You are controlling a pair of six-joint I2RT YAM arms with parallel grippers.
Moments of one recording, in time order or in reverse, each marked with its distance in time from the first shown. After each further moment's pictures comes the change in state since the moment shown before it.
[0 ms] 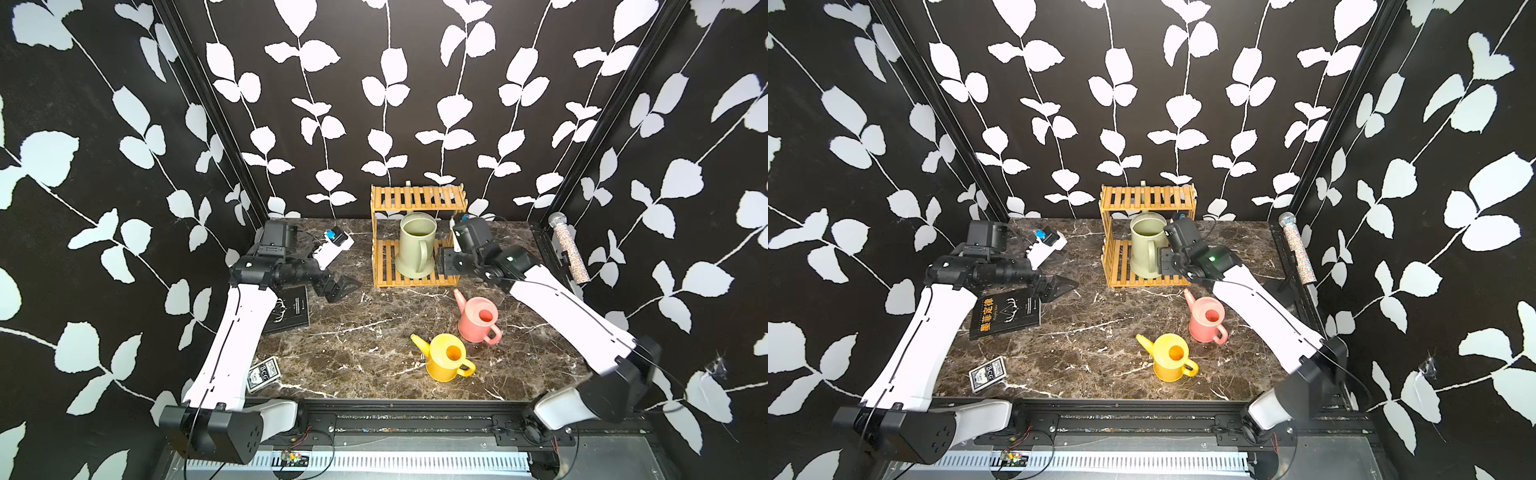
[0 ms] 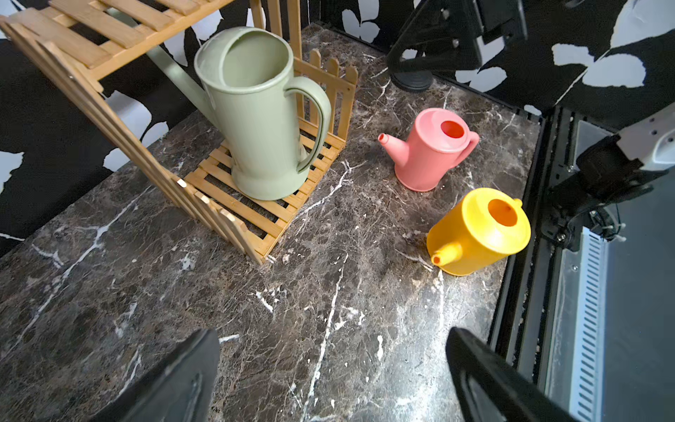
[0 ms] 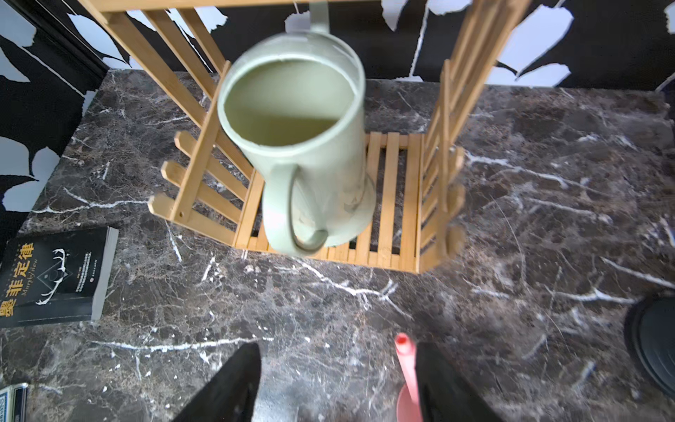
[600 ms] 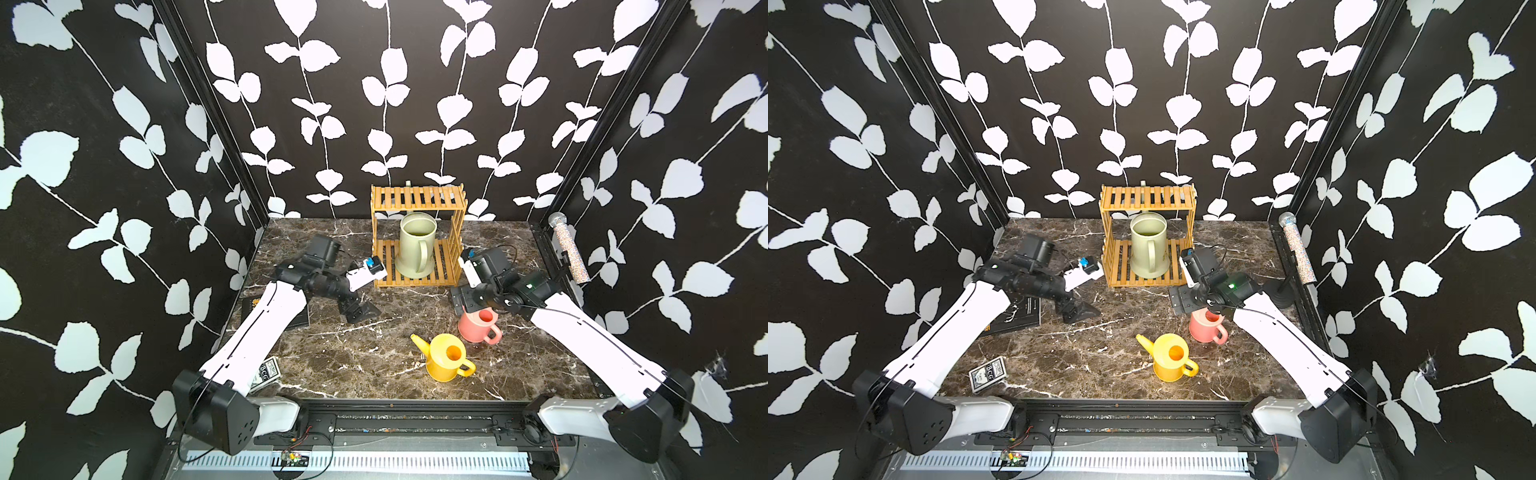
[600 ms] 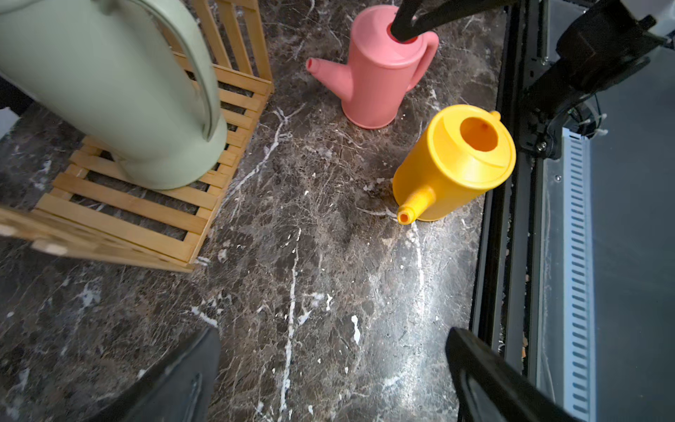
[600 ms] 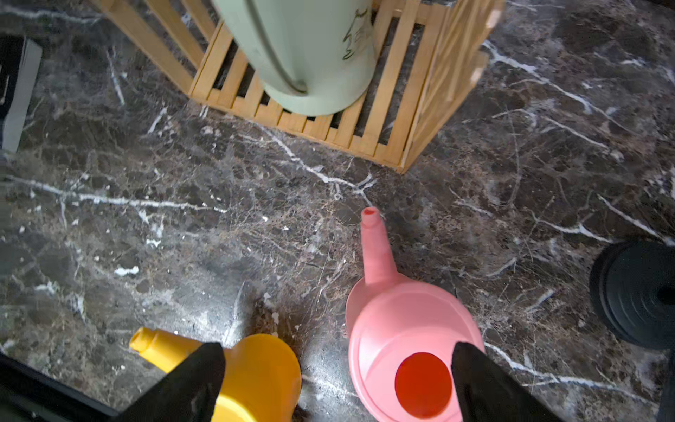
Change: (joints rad) left arm -0.255 0.075 -0.138 0.050 -0.120 0.093; right arm -0.035 -0.183 -0.284 -0.106 -0.144 -0.251
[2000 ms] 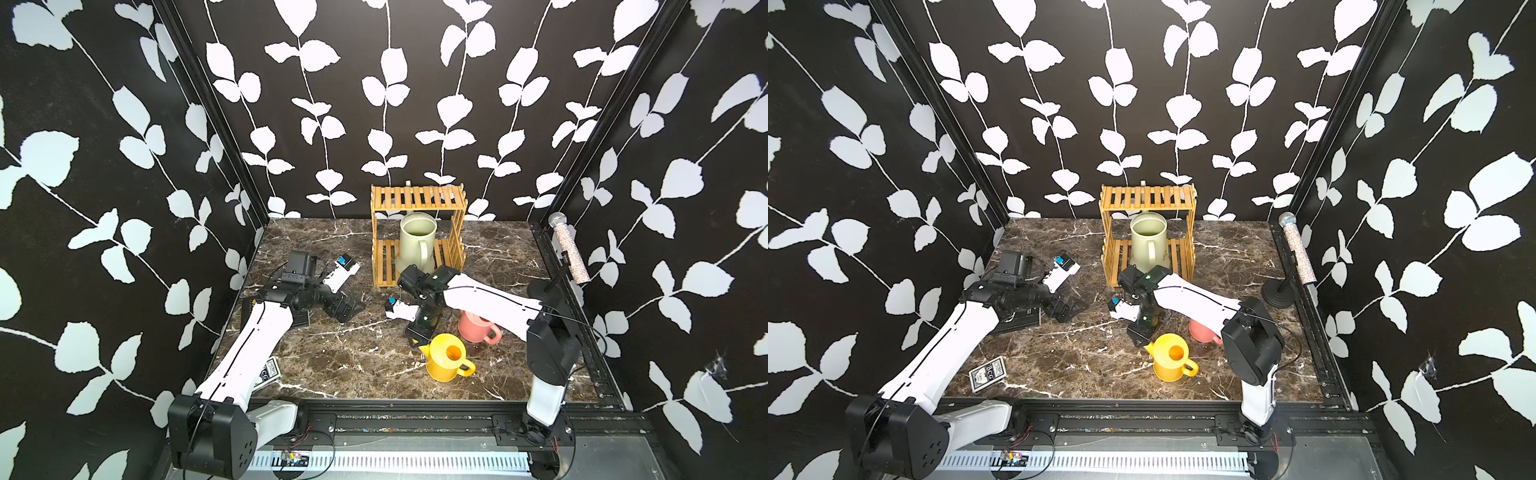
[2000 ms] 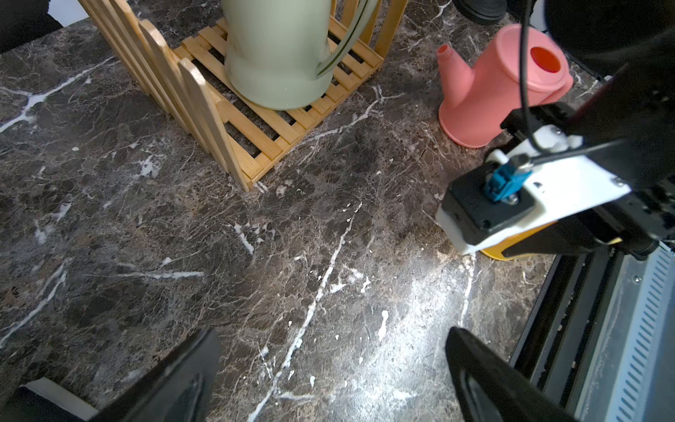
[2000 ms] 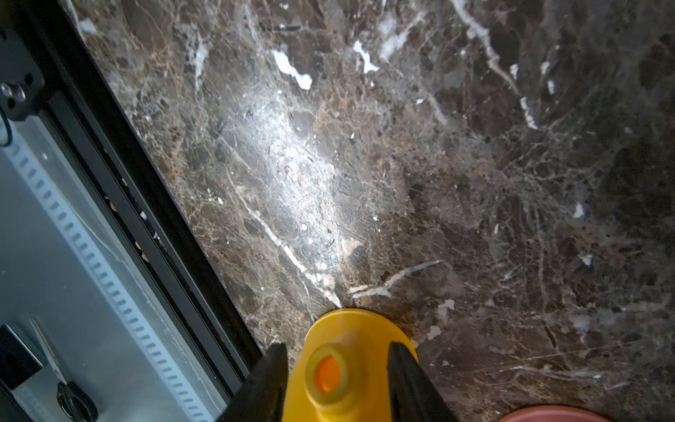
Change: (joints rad) left arm 0.202 -0.144 -0.248 0.218 -0.057 -0.297; right arm 0.265 0.595 0.319 -0.242 -0.347 -0.386
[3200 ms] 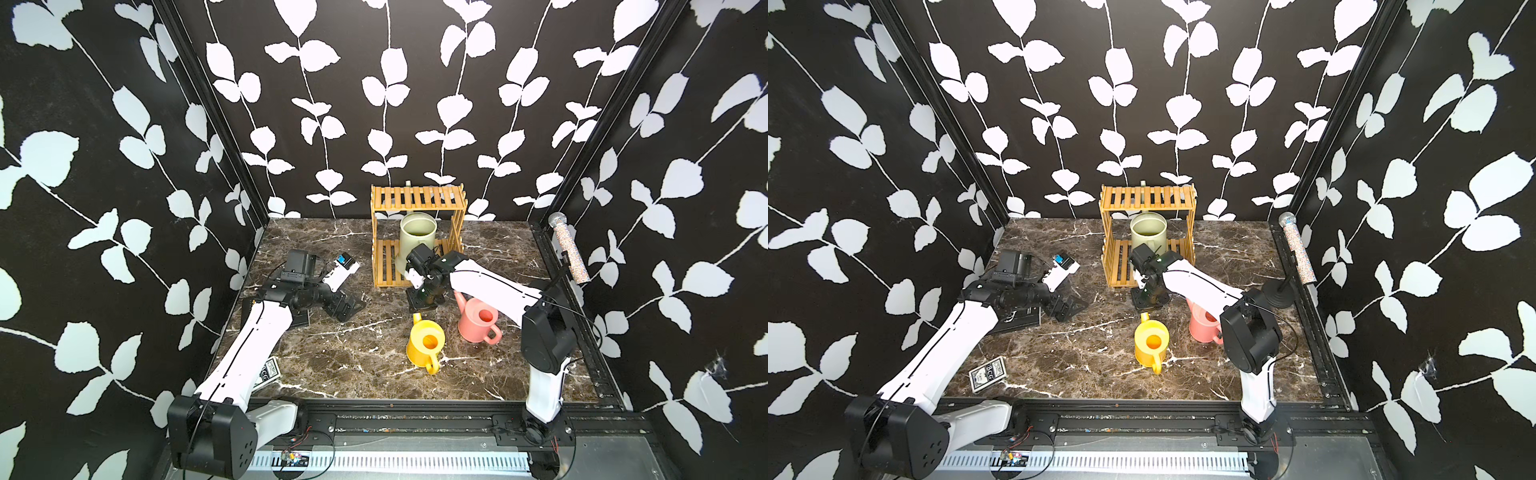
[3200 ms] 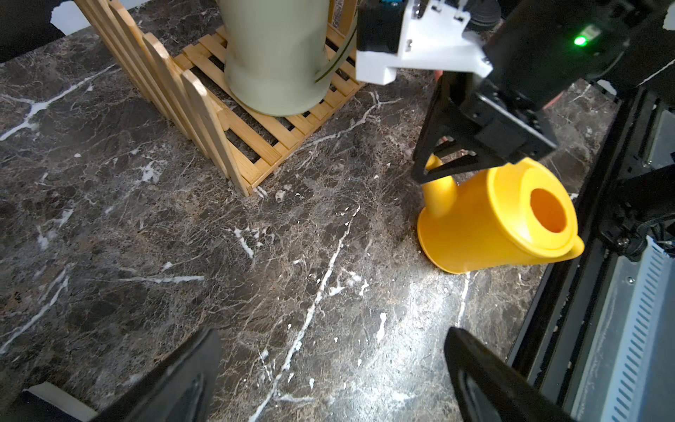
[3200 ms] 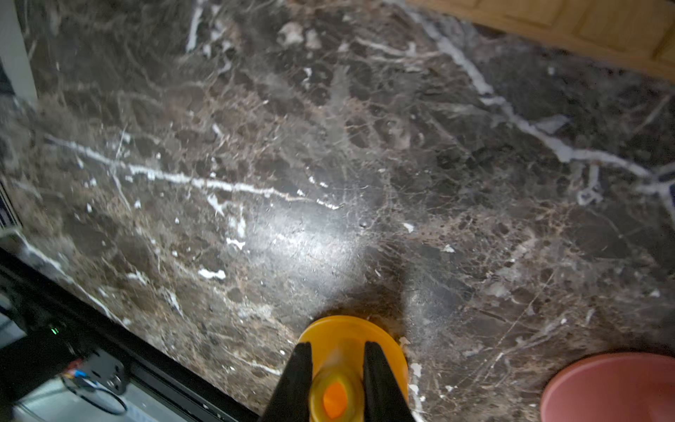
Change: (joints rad) left arm -0.016 0.001 0.033 -0.028 0.006 0.022; right arm -0.159 0.044 0.047 0.204 0.066 0.702
